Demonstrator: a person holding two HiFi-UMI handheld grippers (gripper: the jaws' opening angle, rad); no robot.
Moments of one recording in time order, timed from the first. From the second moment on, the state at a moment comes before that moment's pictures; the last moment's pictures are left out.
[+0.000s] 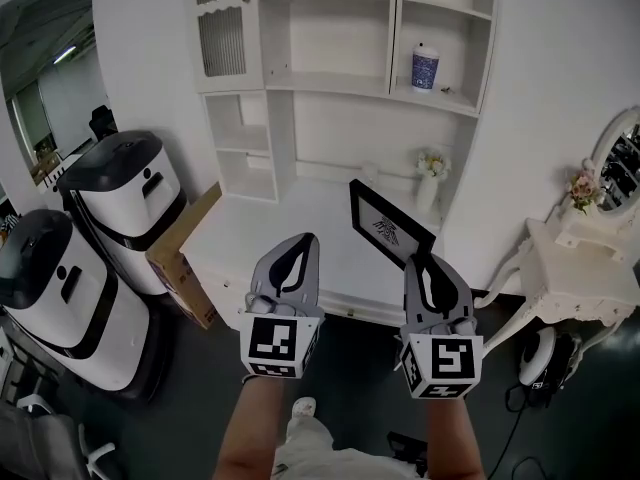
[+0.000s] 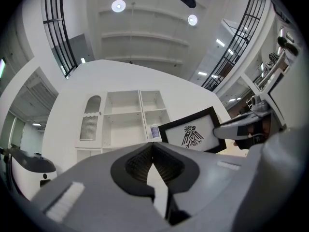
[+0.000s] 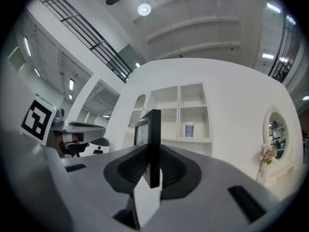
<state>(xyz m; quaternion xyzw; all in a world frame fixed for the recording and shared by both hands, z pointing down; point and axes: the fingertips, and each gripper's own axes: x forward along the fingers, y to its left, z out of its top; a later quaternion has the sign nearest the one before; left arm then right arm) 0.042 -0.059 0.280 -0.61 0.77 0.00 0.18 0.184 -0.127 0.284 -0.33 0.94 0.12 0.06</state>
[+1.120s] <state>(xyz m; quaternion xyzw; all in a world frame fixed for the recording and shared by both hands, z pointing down) -0.200 -0.204 0.237 -0.66 0.72 0.01 0.23 -0.023 -0.286 0.218 -0.43 0.89 0.15 0.08</state>
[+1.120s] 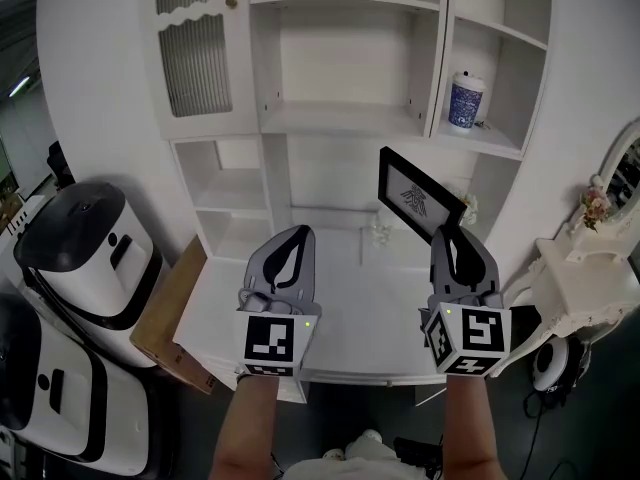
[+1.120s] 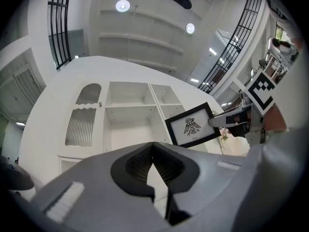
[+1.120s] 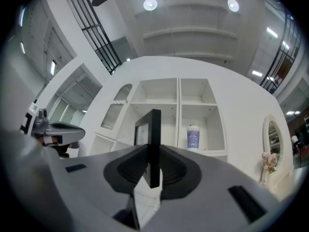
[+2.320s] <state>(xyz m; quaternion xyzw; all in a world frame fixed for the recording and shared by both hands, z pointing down) -0.296 -0.371 0.173 -0.66 0.70 0.00 0.27 -0.104 -0.471 0.151 -0.51 0.84 0.14 0.10</state>
